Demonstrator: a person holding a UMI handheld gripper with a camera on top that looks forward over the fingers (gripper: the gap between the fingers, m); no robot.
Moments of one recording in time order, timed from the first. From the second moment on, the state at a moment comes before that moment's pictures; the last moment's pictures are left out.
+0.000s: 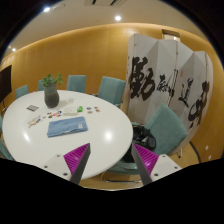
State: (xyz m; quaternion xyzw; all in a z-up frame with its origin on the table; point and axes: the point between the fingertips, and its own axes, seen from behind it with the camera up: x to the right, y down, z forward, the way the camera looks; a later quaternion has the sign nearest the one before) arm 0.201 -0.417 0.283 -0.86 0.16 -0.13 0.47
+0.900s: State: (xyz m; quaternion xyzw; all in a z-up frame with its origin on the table) arm -0.142 -0.107 0.093 -0.90 -0.02 0.04 0.44
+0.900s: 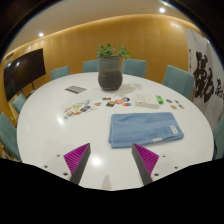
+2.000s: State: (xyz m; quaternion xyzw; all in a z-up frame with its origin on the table) arm -0.070 0.055 0.111 -0.87 0.07 0.15 0.46
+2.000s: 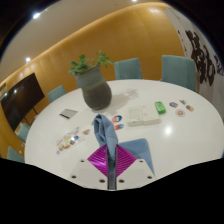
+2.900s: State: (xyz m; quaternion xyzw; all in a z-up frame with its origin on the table) arm -0.079 -0.257 0.237 -0.88 0.01 -0.02 0.48
